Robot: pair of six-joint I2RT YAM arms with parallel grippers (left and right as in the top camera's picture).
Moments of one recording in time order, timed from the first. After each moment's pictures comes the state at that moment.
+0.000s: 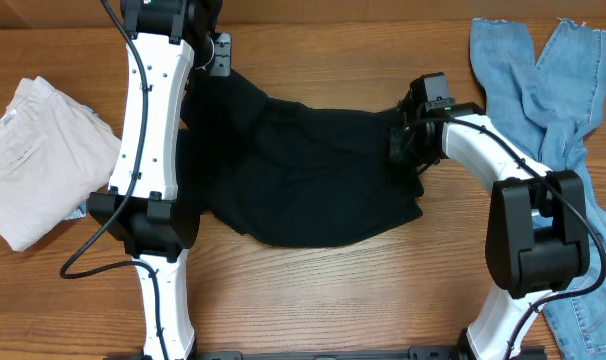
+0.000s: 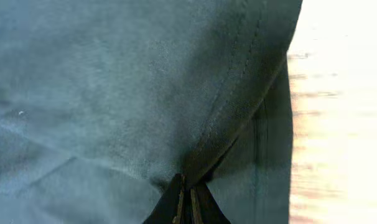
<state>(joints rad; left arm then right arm) -0.16 2.28 2.64 -1.57 -0.12 -0.12 0.16 1.98 1.34 -0.67 -0.18 0.23</state>
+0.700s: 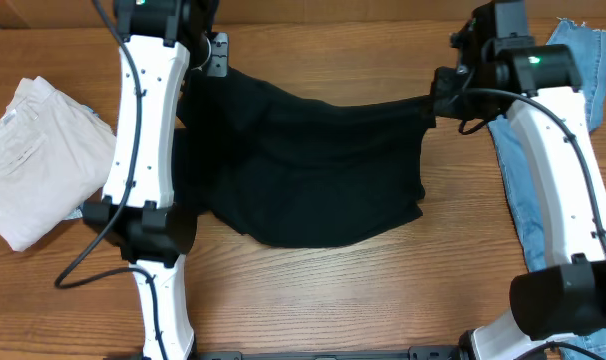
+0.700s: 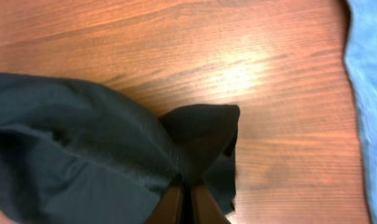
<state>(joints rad) -0.16 2.22 2.64 -1.59 -0.12 -0.12 0.08 1.76 1.84 -1.23 -0.14 0.23</state>
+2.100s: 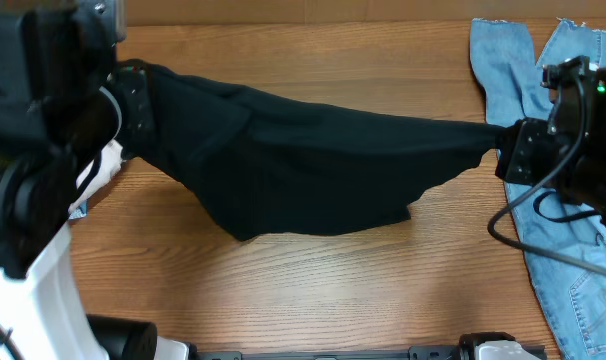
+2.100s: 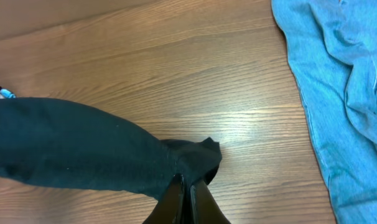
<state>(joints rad) -0.16 1.63 2.64 -1.69 -0.11 -0.12 0.06 1.31 1.98 -1.55 -0.13 0.23</state>
